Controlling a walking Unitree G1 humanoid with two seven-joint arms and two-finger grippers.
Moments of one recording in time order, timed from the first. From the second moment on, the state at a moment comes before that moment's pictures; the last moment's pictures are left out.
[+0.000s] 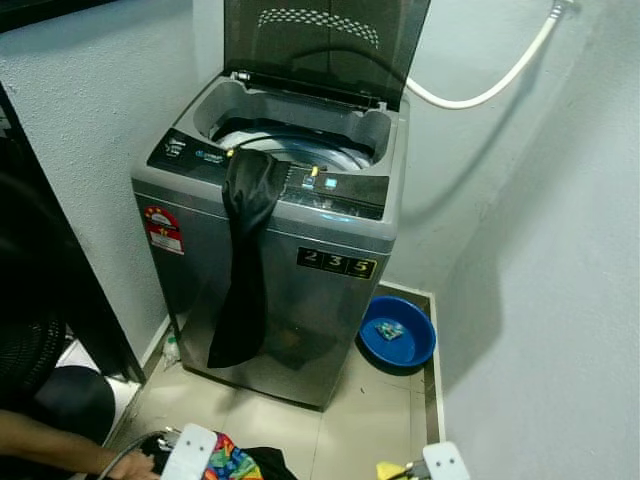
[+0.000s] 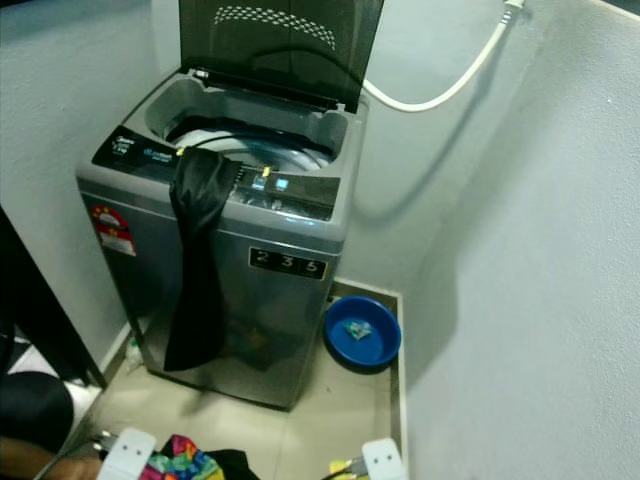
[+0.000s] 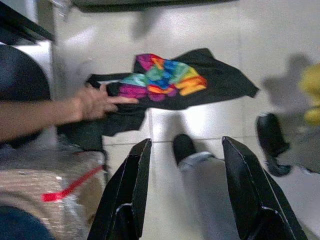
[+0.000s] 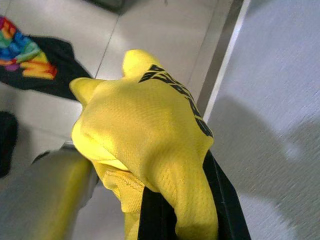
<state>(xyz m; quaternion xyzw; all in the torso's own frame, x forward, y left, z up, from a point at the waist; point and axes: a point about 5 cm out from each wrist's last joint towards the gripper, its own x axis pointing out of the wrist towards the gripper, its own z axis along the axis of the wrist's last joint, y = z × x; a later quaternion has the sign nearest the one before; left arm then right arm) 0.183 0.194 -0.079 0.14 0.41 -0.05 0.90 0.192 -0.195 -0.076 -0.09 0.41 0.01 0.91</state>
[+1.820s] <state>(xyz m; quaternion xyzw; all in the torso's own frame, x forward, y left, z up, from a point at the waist) 0.190 0.195 -0.076 0.15 0.40 -0.05 0.90 0.189 -0.189 -0.078 -0.10 0.41 0.02 0.90</state>
